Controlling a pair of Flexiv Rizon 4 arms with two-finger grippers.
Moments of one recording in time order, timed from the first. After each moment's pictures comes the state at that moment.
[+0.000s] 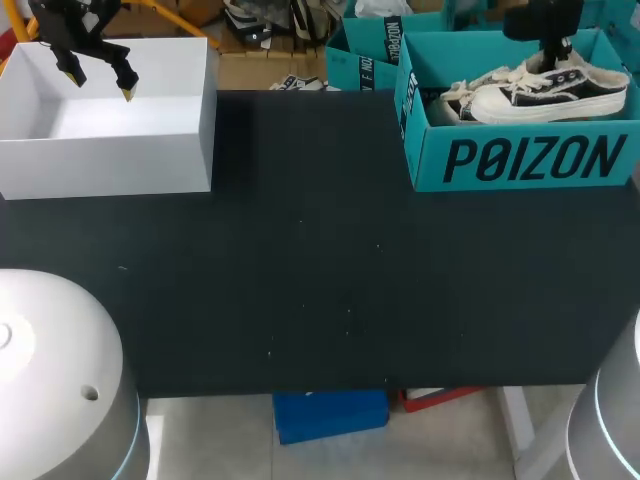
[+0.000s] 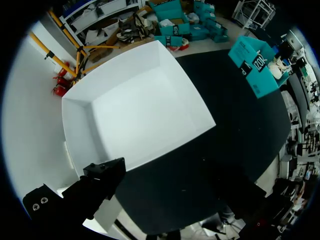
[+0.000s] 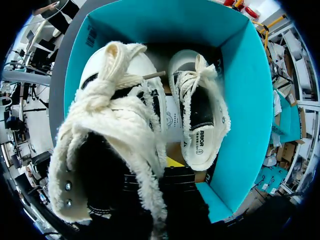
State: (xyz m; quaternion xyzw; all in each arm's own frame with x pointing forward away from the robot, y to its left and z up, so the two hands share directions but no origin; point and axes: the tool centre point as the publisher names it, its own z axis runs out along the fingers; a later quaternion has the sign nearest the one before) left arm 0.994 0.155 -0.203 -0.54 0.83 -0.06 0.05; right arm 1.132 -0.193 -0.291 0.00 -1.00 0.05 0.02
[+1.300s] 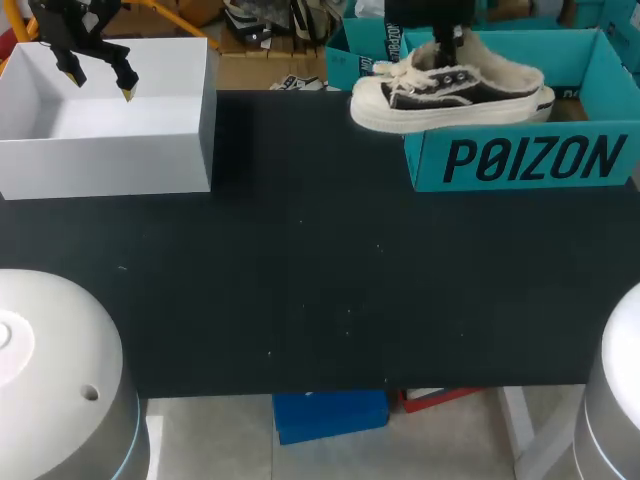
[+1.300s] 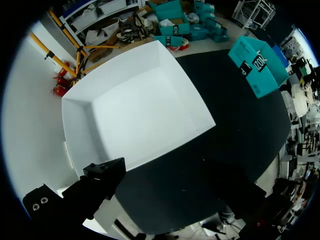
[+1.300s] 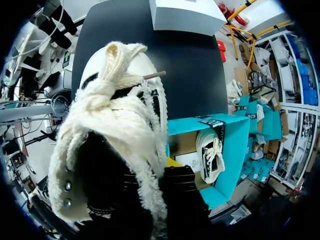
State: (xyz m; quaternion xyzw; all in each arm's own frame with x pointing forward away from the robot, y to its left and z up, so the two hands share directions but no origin) left arm 0.994 0.155 -0.203 -0.54 0.83 -0.06 0.05; right arm 0.969 0.048 -0.170 -0.05 -1.00 0.05 -0.05
